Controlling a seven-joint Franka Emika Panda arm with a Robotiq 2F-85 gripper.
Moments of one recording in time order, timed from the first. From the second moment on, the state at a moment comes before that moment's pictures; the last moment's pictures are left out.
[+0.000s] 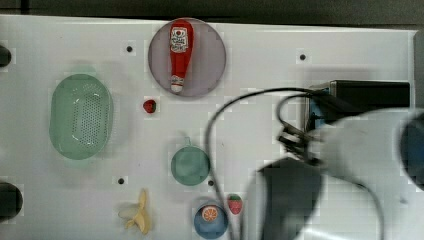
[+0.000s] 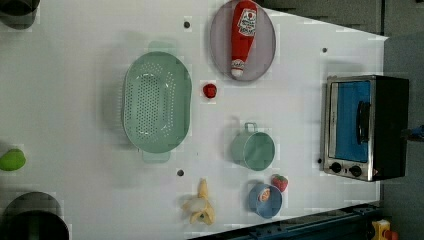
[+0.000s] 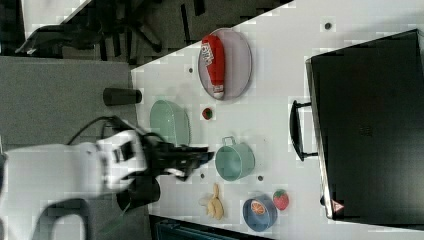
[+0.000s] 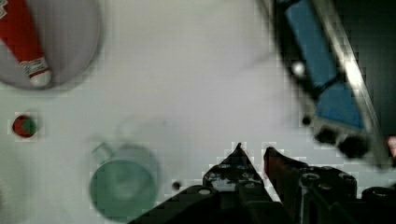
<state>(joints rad) -0.02 -0.19 -0.31 -2.01 -0.06 0.22 -0.62</state>
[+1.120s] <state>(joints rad) -0.07 0.14 -0.46 -2.16 -0.04 0.73 -1.16</state>
